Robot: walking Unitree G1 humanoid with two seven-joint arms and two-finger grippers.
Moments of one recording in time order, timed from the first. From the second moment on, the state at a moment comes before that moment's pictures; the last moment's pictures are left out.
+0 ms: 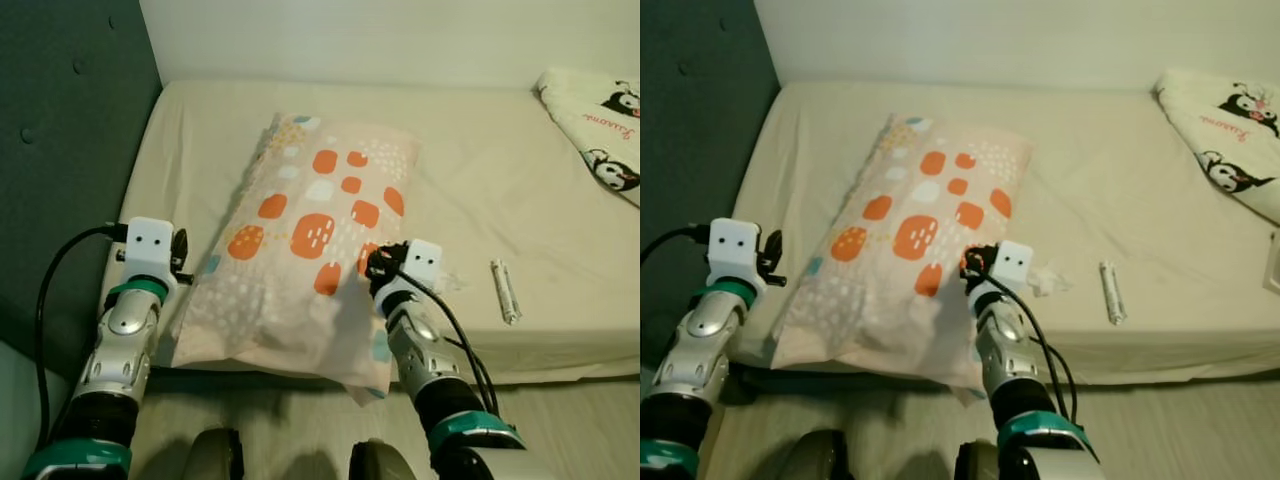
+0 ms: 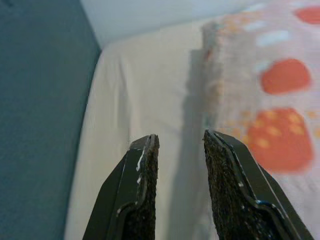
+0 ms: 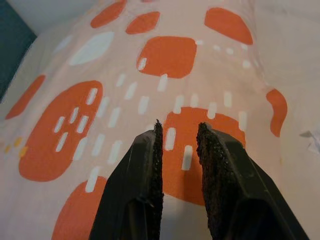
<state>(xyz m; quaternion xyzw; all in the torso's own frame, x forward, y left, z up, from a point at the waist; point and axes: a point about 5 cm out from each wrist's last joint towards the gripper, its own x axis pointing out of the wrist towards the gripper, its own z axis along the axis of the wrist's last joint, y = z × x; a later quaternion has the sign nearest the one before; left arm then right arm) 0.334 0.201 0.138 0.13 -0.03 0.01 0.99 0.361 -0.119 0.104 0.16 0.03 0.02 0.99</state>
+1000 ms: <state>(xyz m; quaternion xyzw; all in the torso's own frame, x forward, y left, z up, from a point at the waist) 0.277 0.161 0.083 0.09 0.07 -0.02 0.99 0.298 -0.127 0.042 0.10 0.09 0.01 0.99</state>
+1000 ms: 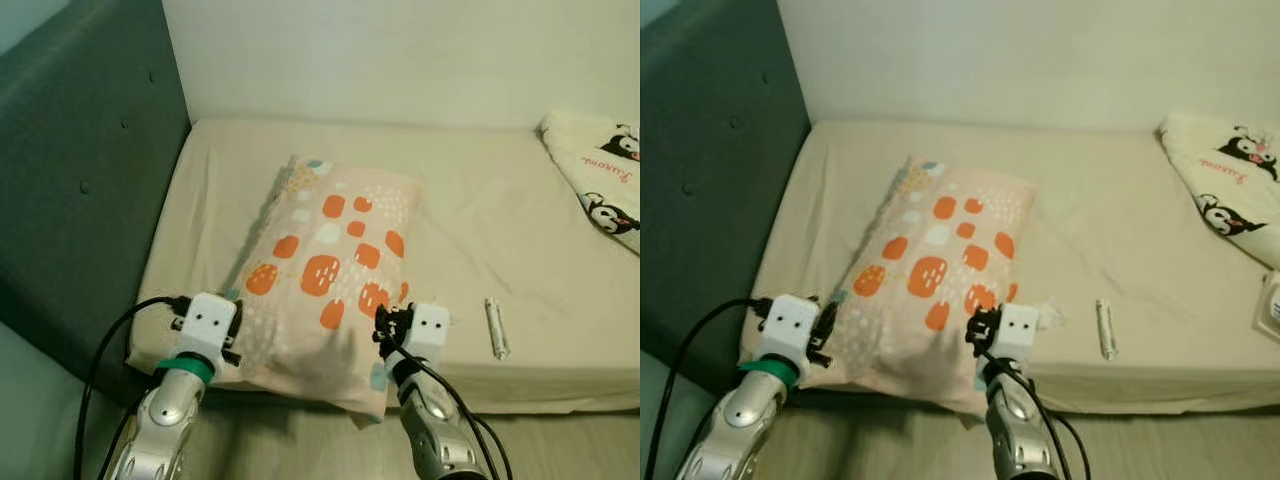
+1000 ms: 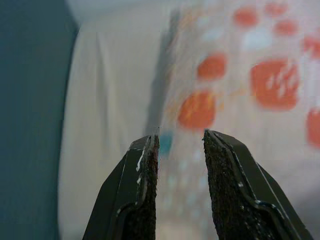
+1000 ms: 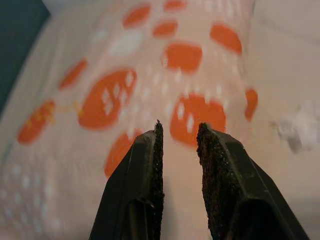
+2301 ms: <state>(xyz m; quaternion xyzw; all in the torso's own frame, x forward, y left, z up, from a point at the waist) 0.270 0.172 0.100 0.10 0.03 0.01 0.99 0.295 -0.117 0.039 0.07 0.11 0.01 0.99</state>
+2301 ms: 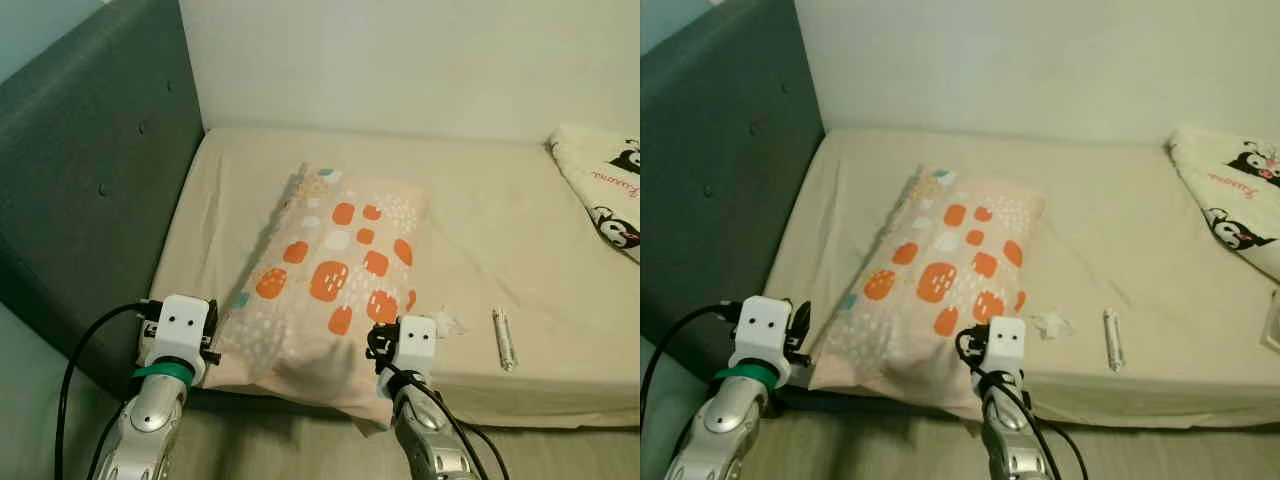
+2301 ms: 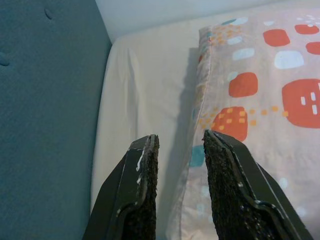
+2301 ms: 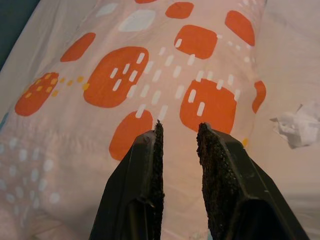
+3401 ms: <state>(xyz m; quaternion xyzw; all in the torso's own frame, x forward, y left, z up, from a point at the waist) 0.268 0.175 0.105 0.11 0.02 0.05 0.99 0.297 -0.114 0.037 0.06 0.13 0.02 0.99</state>
